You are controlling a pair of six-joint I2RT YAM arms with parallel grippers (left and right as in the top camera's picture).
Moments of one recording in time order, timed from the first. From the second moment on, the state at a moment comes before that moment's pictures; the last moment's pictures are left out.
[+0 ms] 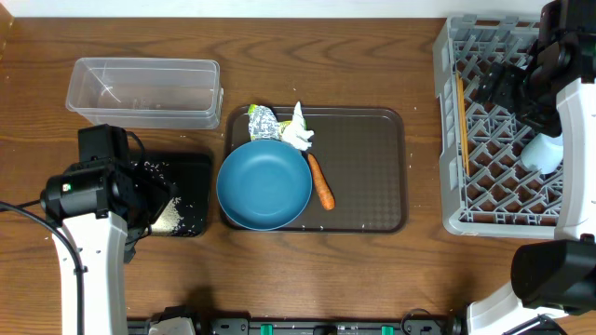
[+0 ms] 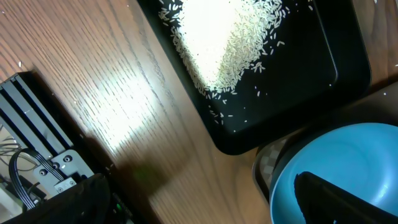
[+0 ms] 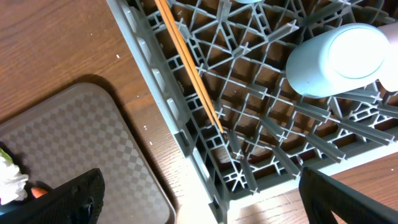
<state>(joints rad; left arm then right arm) 0.21 1.19 1.15 -1.38 -0.11 -0.84 -0.13 1.79 1.92 -1.41 0.04 0.38</state>
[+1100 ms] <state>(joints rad) 0.21 1.19 1.15 -1.38 -0.11 -0.84 0.55 1.83 1.92 -1.40 -0.18 0.14</state>
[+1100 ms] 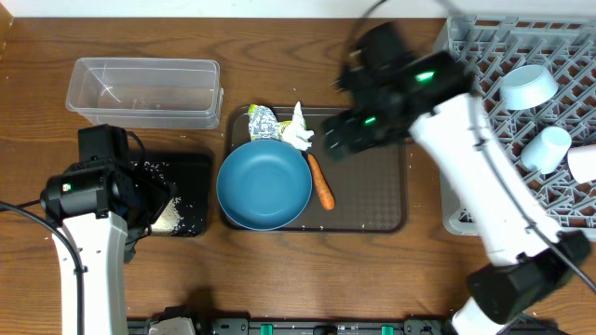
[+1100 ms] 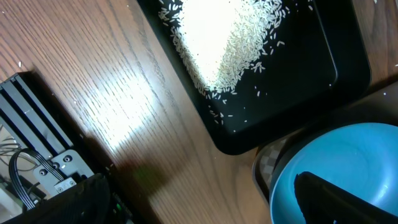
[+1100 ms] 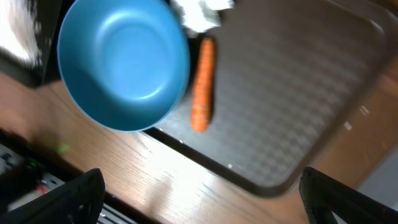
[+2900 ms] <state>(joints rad) 0.21 1.19 1.15 -1.38 -0.11 -0.84 1.05 2.31 1.91 -1.04 -0.08 0.33</state>
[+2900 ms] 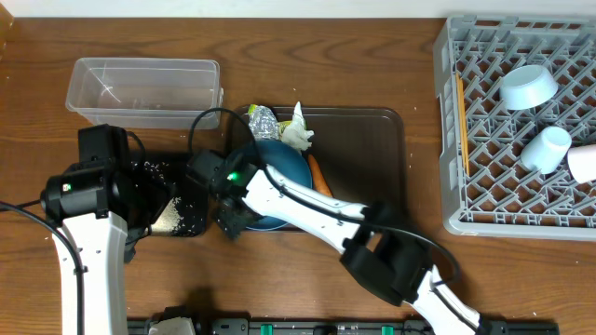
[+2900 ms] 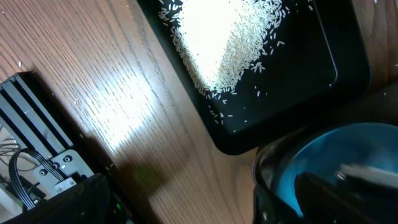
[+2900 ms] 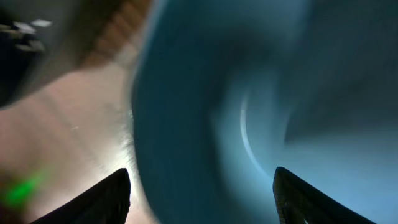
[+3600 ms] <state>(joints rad) 0.21 1.19 1.15 -1.38 -0.11 -0.84 1.04 2.33 1.96 -1.09 -0.01 0.36</state>
